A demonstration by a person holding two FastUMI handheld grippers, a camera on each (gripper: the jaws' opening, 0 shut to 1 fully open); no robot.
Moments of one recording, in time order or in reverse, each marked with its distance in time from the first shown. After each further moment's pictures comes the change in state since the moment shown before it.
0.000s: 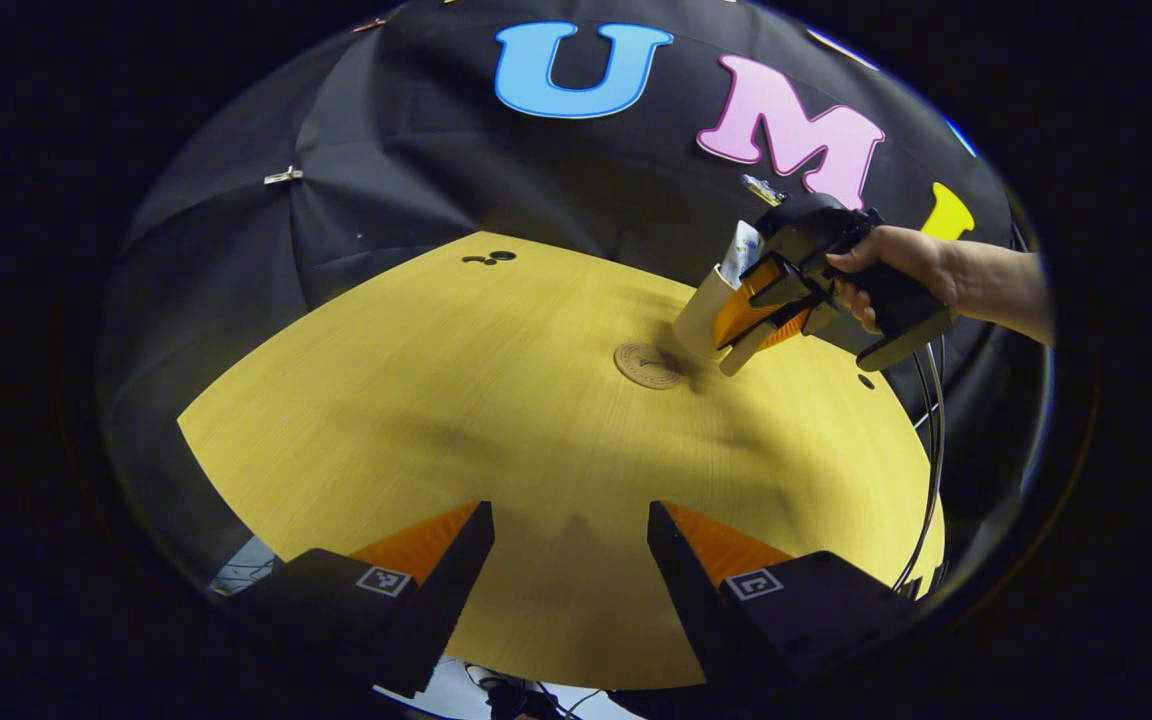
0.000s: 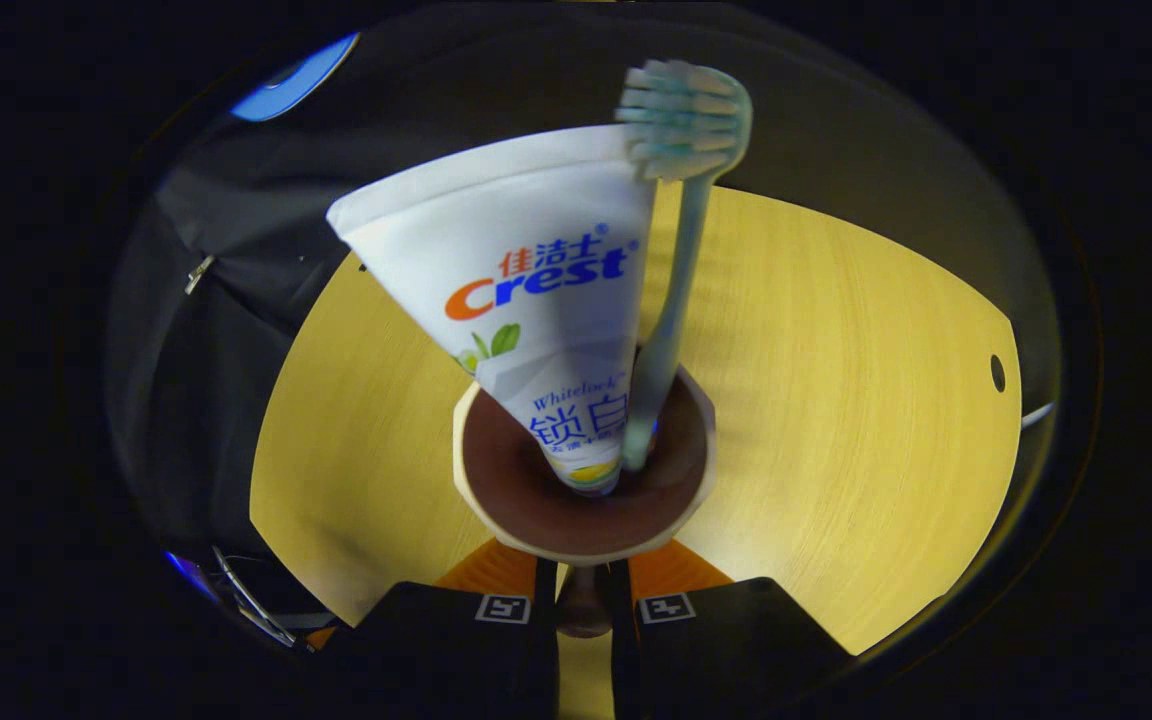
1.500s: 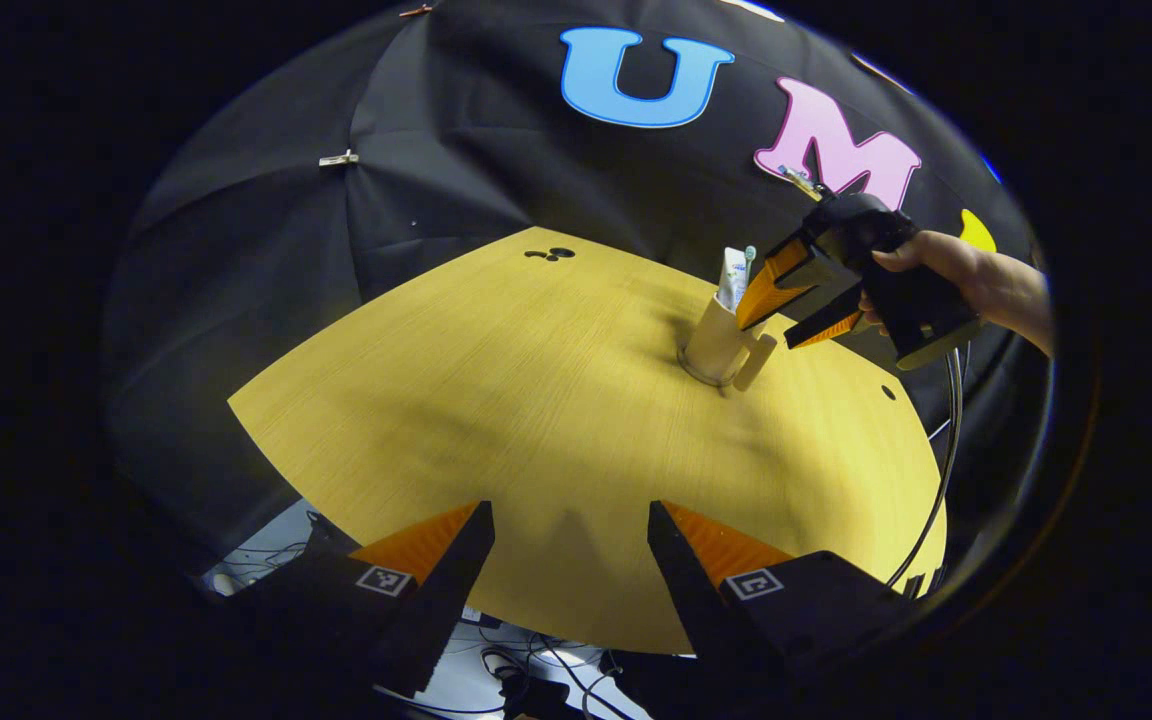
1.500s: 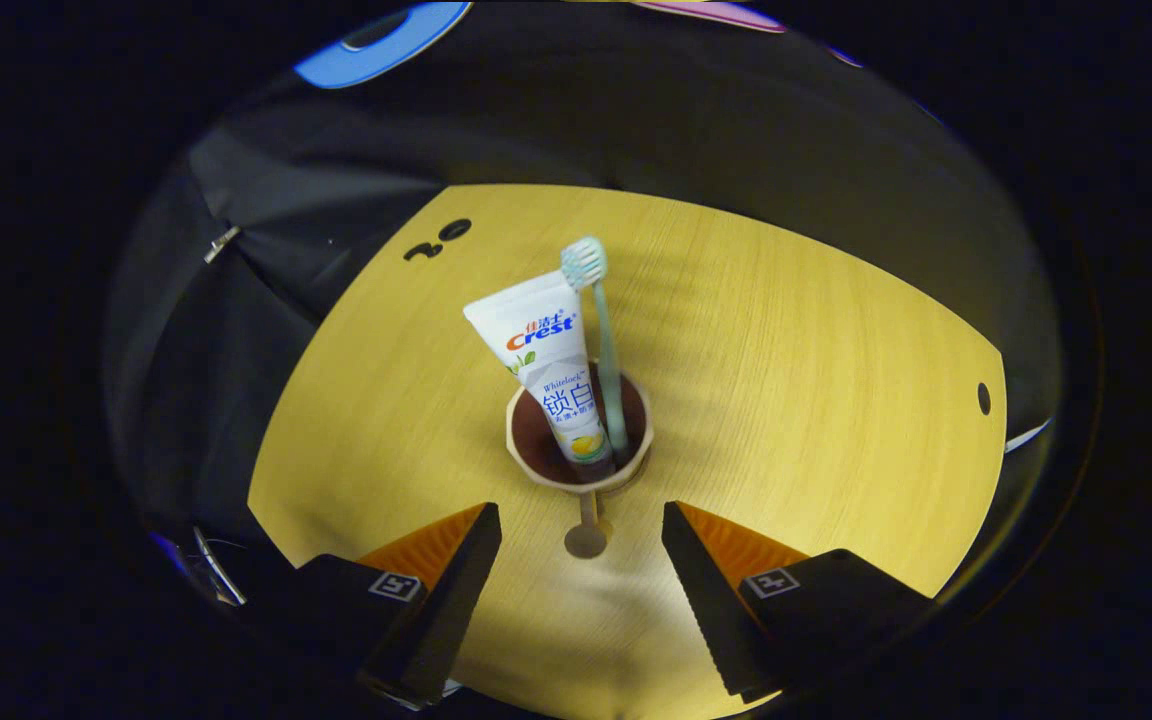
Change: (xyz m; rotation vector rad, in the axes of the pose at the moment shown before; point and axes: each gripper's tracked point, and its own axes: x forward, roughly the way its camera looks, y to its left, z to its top) left arm -0.041 0.059 0.002 -0.044 0.001 0.037; right arm -0.063 0.027 -0.003 -0.038 -0.096 -0.014
